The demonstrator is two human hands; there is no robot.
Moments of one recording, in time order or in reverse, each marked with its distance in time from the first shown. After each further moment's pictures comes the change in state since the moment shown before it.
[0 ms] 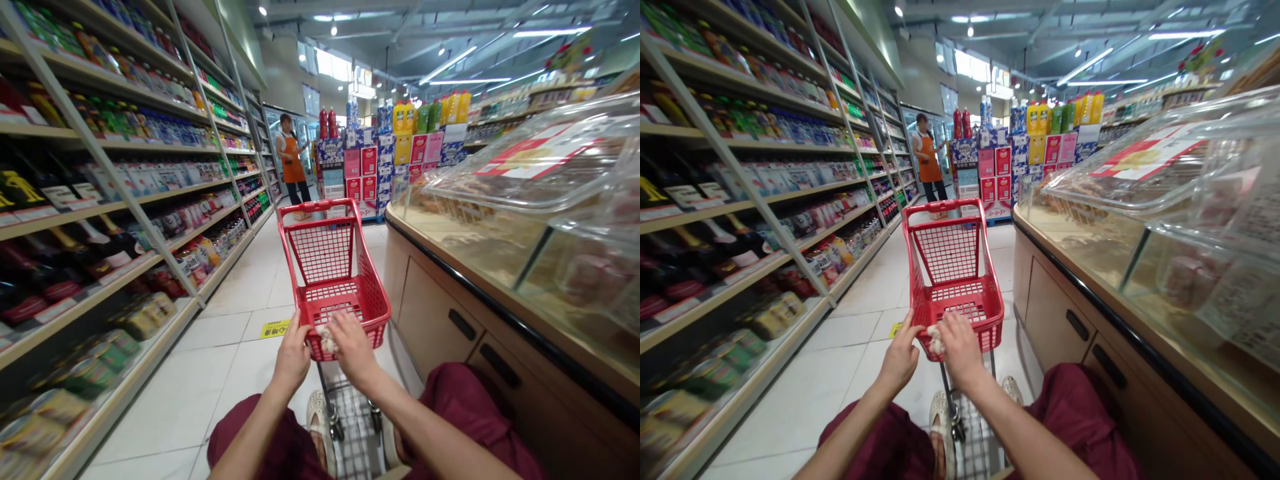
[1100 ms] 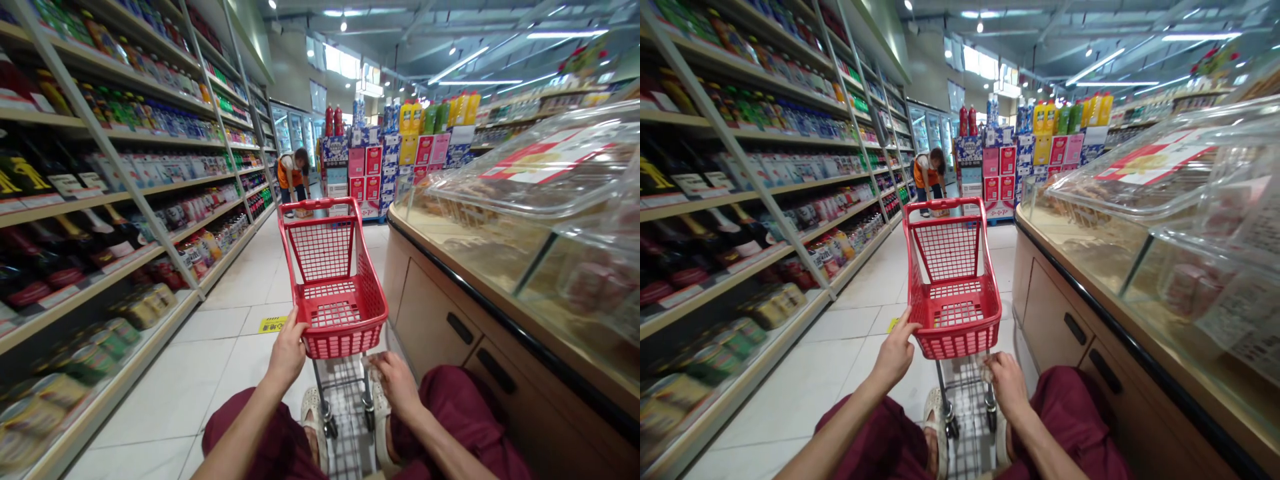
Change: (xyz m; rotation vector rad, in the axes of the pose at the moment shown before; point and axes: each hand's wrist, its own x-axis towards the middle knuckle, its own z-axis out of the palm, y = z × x) left_hand 0.003 0.007 -0.006 0.037 0.023 -0.035; right_hand -0.079 0.057 -0.015 0.085 0.023 0.089
